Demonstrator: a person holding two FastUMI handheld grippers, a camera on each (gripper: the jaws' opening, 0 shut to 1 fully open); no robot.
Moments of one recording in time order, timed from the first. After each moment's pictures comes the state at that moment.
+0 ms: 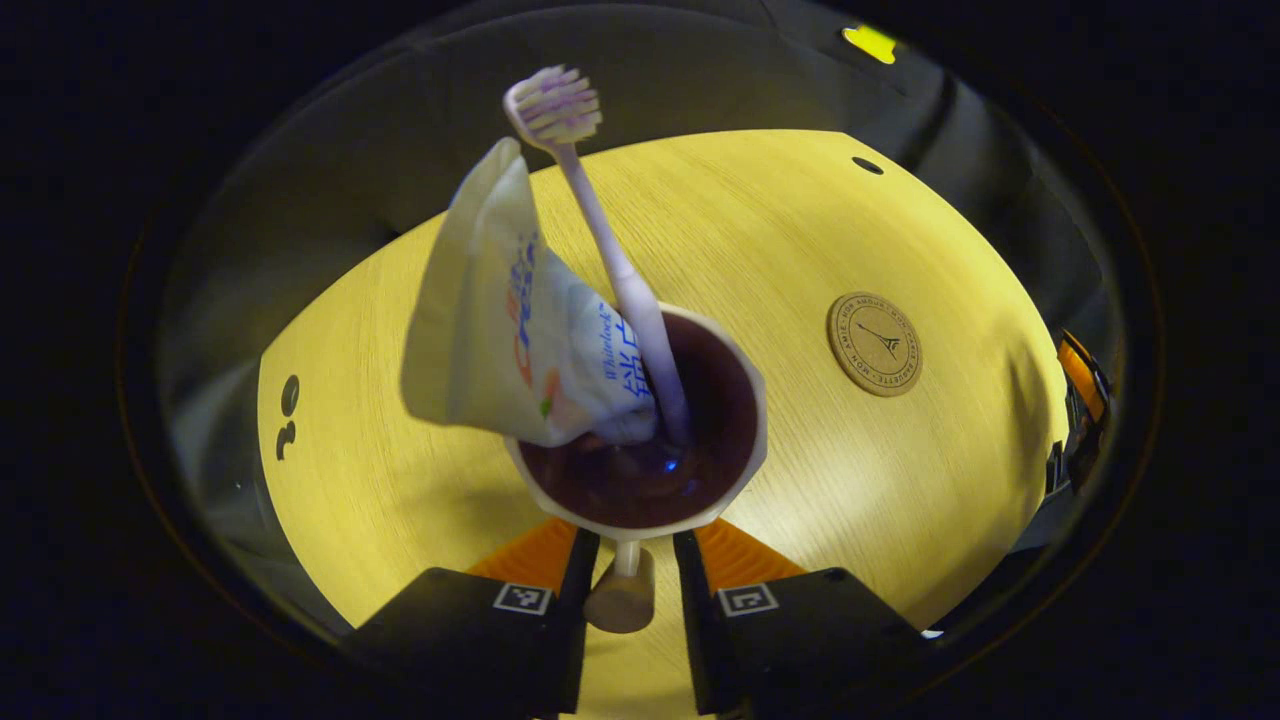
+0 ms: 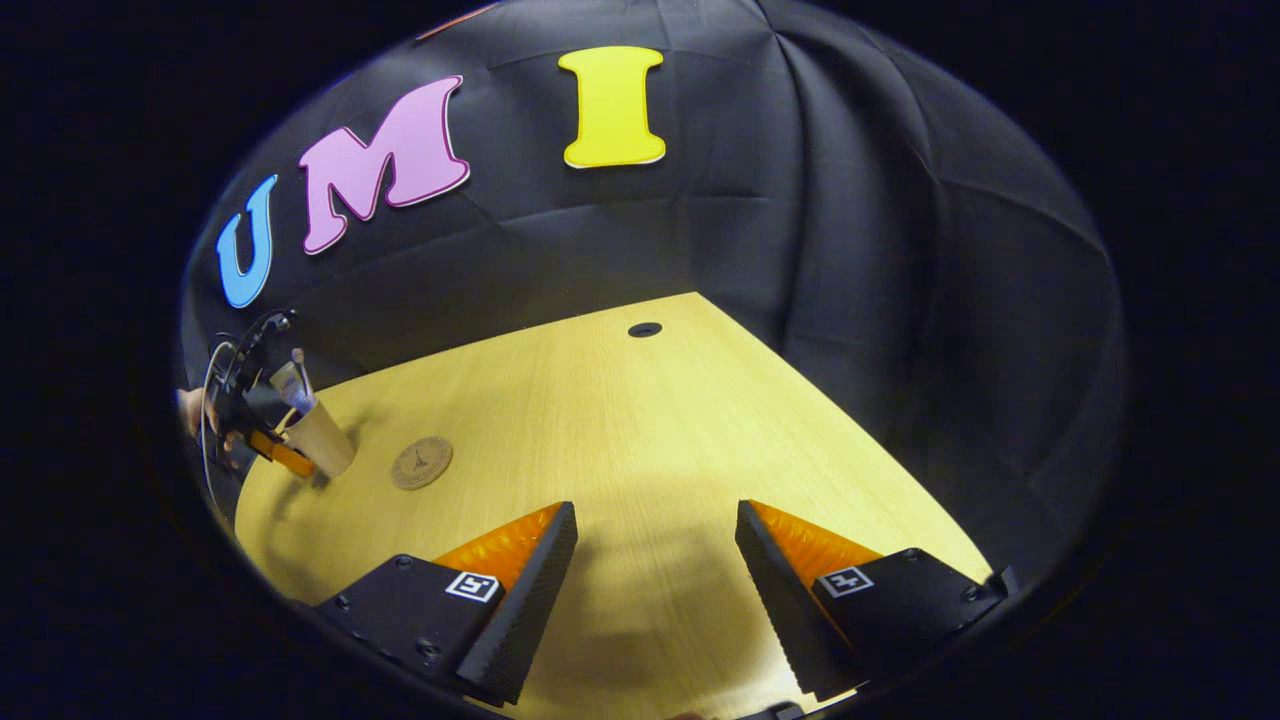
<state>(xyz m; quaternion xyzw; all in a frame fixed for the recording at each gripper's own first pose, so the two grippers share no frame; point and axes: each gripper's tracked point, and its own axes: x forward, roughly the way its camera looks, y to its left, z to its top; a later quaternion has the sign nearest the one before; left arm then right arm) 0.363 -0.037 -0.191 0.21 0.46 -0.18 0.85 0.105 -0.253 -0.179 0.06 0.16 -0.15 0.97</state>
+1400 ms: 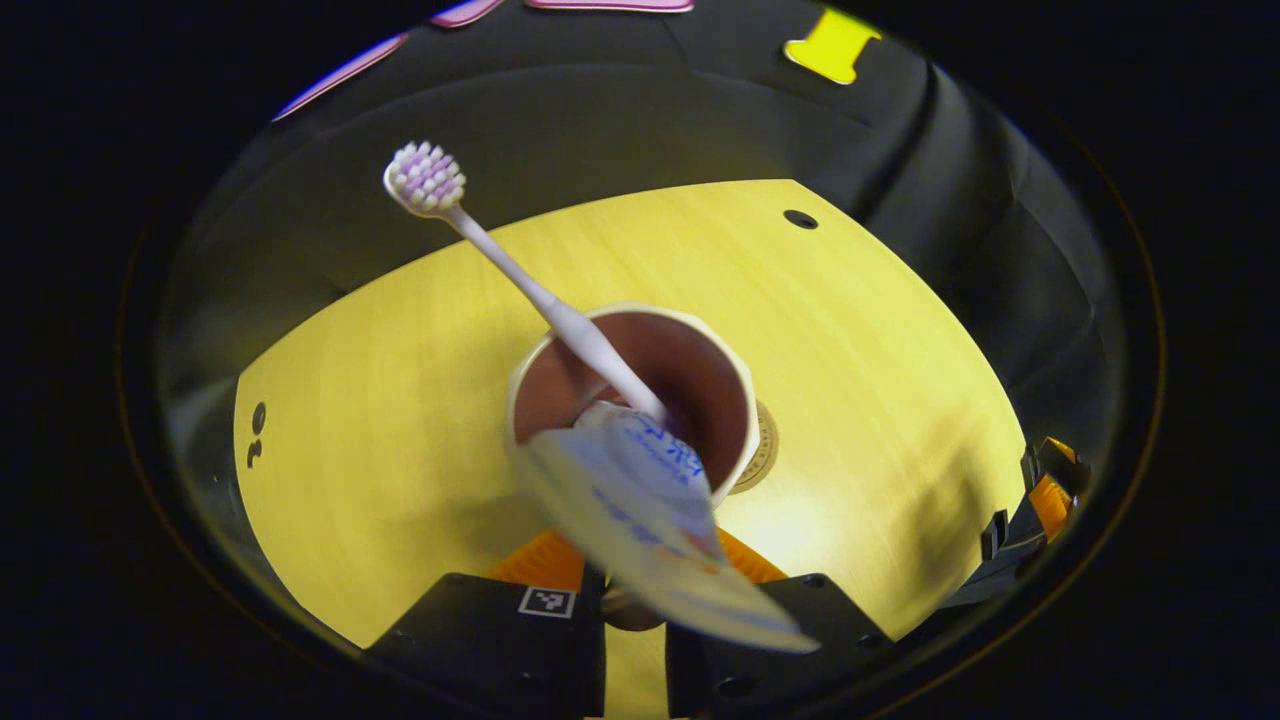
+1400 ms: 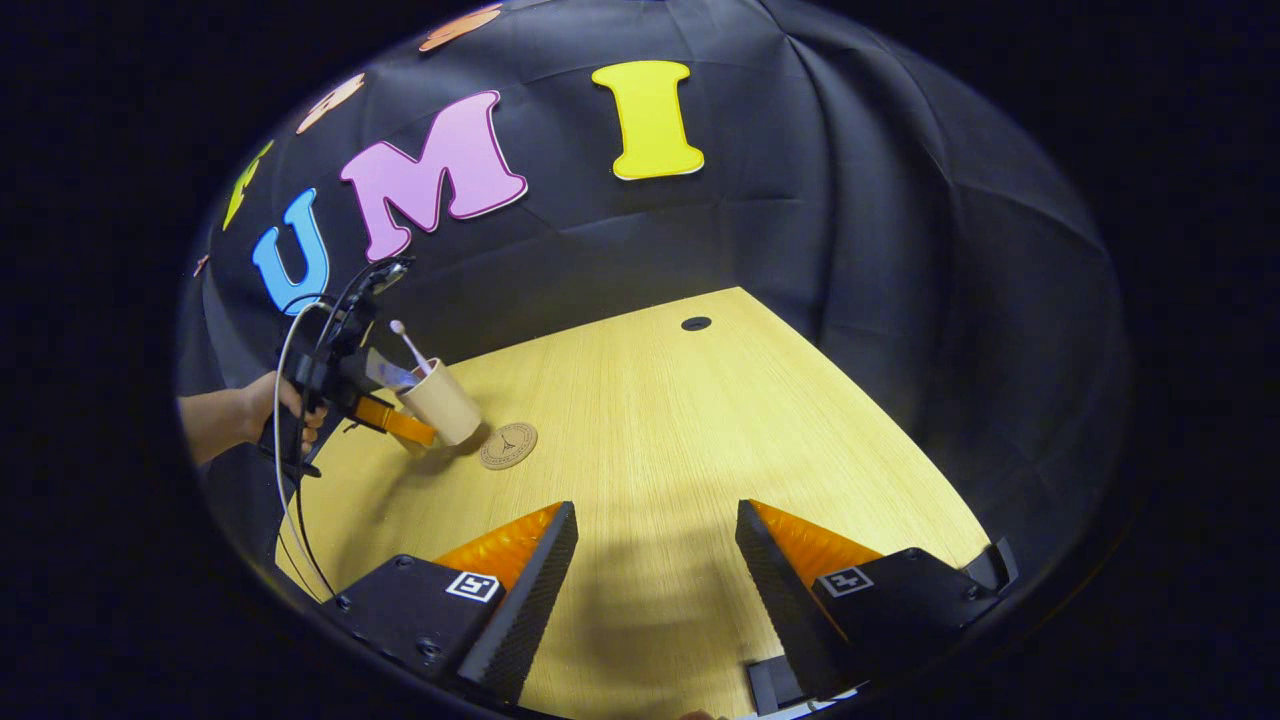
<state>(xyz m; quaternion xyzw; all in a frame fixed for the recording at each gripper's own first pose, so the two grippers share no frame) 0.335 -0.185 -0.165 0.17 0.41 -0.23 0.87 0.052 -0.208 -0.145 0.08 0.18 -0.08 0.98</state>
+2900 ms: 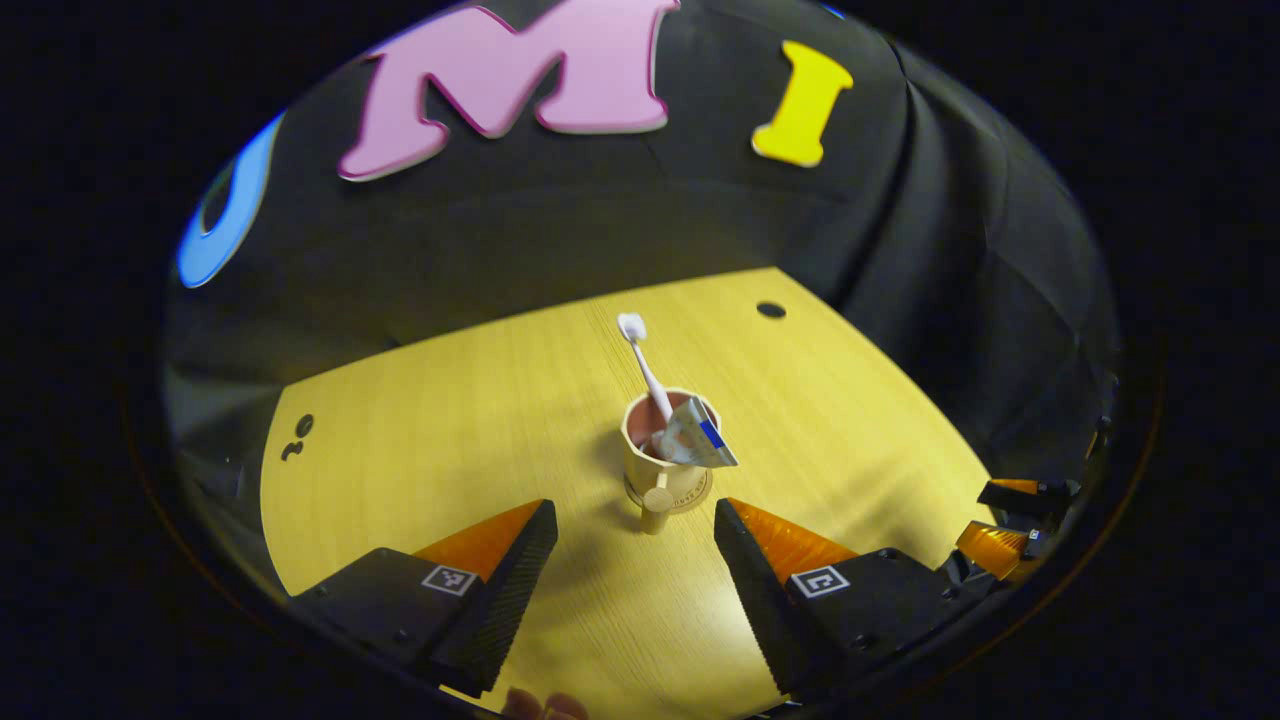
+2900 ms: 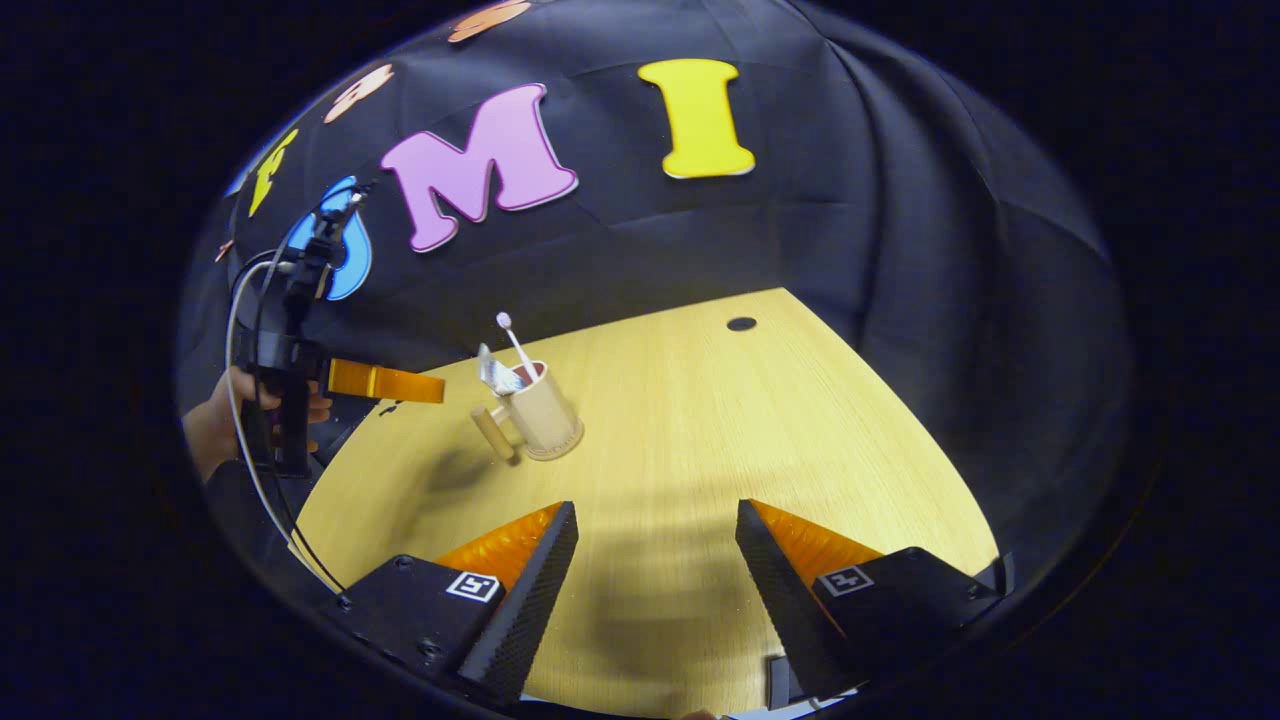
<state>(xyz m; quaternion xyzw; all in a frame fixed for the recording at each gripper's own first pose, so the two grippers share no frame) 0.242 -0.172 -0.050 0.09 0.24 -0.18 0.95 0.051 -0.167 -0.115 0.05 0.18 -0.01 0.98</state>
